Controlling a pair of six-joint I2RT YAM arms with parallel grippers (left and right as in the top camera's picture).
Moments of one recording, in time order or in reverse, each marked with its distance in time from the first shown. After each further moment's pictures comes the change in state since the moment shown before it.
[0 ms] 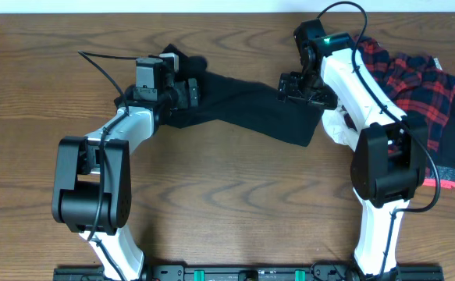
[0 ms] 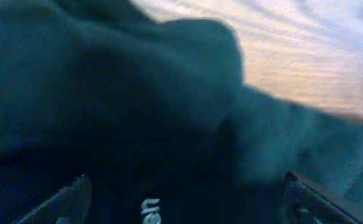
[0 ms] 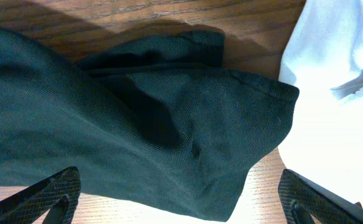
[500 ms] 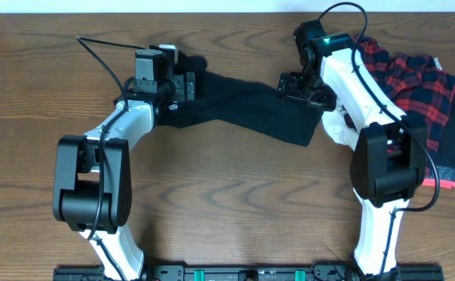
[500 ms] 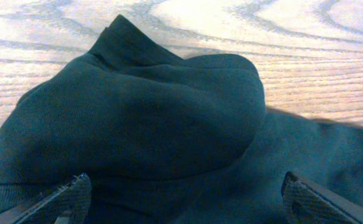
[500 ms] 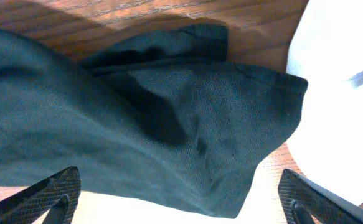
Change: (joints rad) left arm -0.003 0.011 0.064 -0.006 -0.092 0.117; right arm 0.000 0.008 0.000 -0.003 -0.020 0.046
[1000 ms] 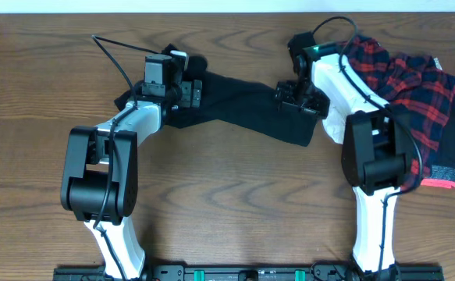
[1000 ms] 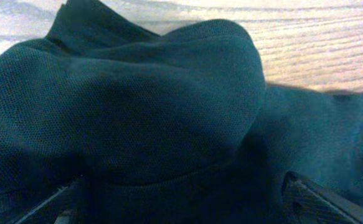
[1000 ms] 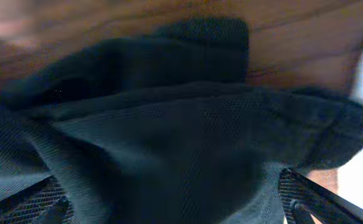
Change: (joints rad) left arm -0.030 0.064 0.000 0.025 -0.006 0.082; right arm 0.000 0.132 -0.021 0.074 -0.012 0.046
